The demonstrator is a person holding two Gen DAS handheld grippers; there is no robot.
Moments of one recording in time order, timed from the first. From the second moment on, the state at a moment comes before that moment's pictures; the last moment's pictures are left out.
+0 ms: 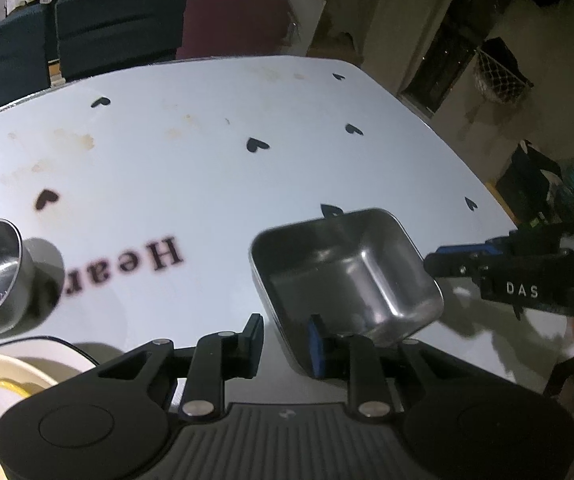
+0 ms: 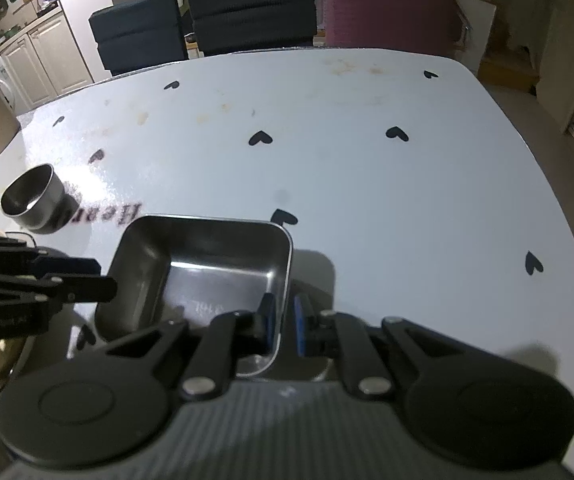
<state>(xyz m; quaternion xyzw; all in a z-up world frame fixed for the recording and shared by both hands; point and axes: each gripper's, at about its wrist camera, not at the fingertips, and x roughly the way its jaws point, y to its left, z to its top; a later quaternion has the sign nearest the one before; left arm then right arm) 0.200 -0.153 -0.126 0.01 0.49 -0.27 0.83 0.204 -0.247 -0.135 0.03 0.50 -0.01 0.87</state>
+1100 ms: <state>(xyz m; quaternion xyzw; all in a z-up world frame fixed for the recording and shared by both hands) 0.201 -0.025 -0.050 -0.01 0.39 -0.16 0.90 0.220 -0.202 -0.084 0.07 0.38 -0.02 0.92</state>
